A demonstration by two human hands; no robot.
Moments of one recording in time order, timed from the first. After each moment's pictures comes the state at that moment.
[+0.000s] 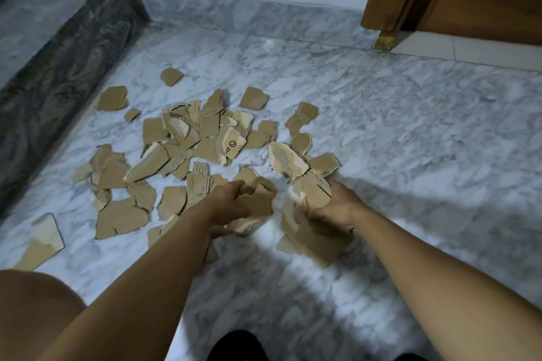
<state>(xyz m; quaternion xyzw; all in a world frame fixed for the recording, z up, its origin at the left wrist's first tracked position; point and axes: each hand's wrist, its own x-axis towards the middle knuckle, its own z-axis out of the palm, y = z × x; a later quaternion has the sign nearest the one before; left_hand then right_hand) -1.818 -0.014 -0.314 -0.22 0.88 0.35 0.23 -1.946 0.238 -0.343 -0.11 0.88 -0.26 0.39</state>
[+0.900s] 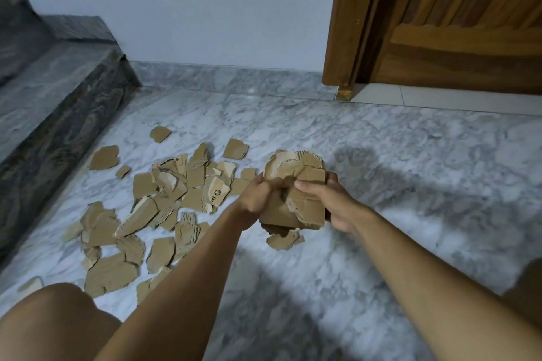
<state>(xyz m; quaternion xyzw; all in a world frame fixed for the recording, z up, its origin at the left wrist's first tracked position) -1.917 0.070 -0.206 -0.29 0.65 0.69 0.13 -1.987 0.232 -0.231 0.07 0.66 -0.65 0.37</state>
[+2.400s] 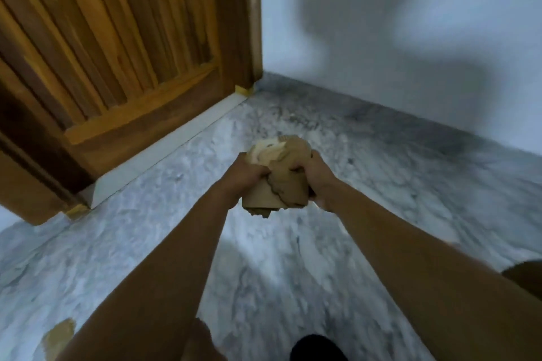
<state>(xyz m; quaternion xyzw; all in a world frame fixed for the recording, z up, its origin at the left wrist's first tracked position) -2.037 0.458 -0.102 0.24 0.74 0.52 0.37 -1.901 0.584 -0.089 0.35 0.60 -0.71 -0.10</state>
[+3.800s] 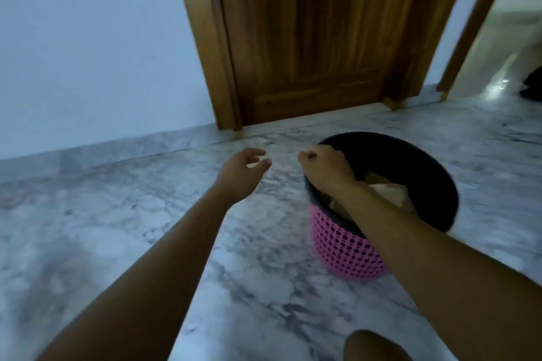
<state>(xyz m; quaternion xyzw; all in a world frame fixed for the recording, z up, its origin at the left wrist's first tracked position) -1.285 0.761 -0.029 0.62 0.62 0.33 0.35 -1.089 0.772 -0.028 0.69 0.63 -0.27 -0.24</state>
